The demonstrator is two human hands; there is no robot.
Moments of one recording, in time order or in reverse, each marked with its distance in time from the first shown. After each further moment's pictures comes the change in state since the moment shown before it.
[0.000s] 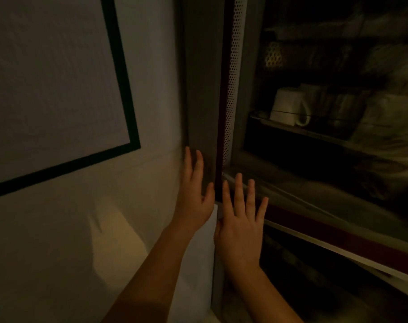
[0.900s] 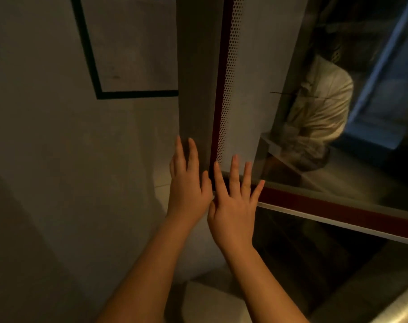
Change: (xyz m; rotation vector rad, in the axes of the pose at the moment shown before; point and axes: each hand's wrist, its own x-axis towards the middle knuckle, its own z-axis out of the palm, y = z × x) left_hand -0.227 0.175 -0.091 0.410 0.297 -0.283; right_hand -0.171 -0.006 -0.160 0.389 -0.083 -0.323
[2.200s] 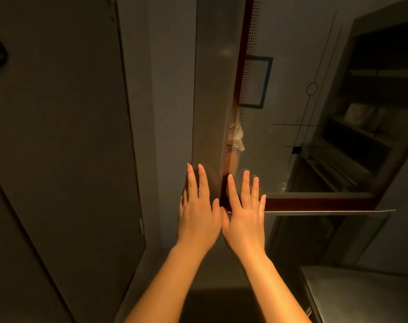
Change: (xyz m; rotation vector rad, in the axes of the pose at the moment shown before) left_hand -0.334 0.283 -0.108 0.379 0.196 -0.410; right_hand -0.241 0.058 -0.268 0.403 -0.189 -0.345
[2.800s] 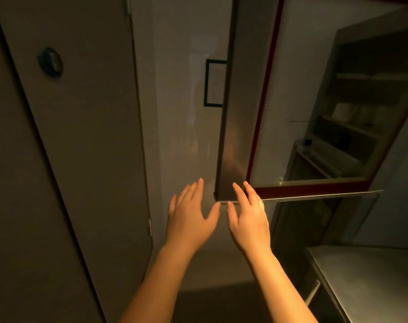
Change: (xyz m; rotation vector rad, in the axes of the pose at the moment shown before) left_hand -0.032 -0.072 -0.078 0.072 -0.089 0.093; right_hand -0.043 -0.079 -0.019 0.211 0.023 0.177
